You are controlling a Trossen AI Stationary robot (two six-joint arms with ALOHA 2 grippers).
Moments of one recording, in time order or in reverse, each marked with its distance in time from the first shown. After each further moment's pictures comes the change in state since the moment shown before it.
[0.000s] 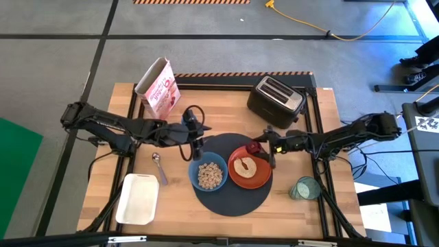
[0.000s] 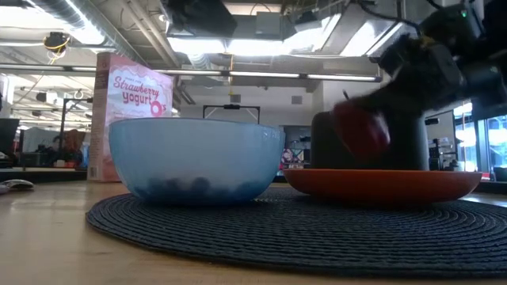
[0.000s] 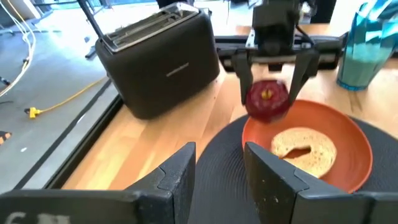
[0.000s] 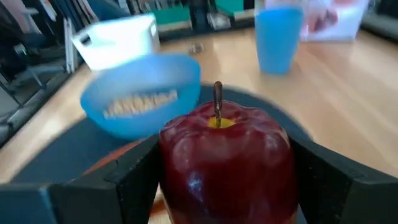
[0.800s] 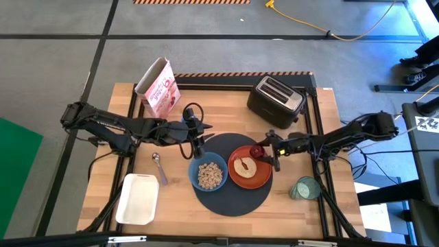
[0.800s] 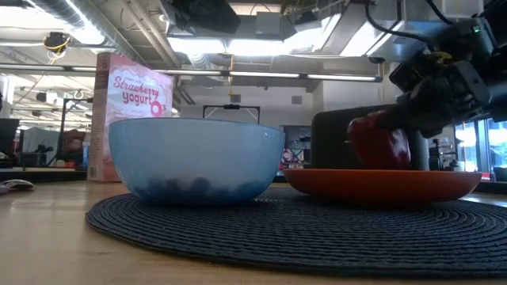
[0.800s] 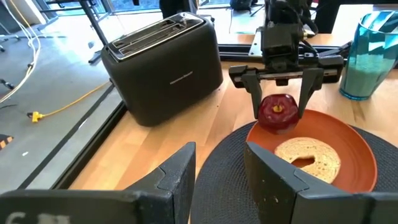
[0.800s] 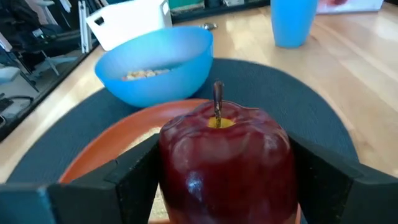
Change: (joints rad) left arm 0.014 0.000 0.000 0.035 0.000 0.015; right arm 0.001 0.050 -0.102 0.120 -0.069 0.014
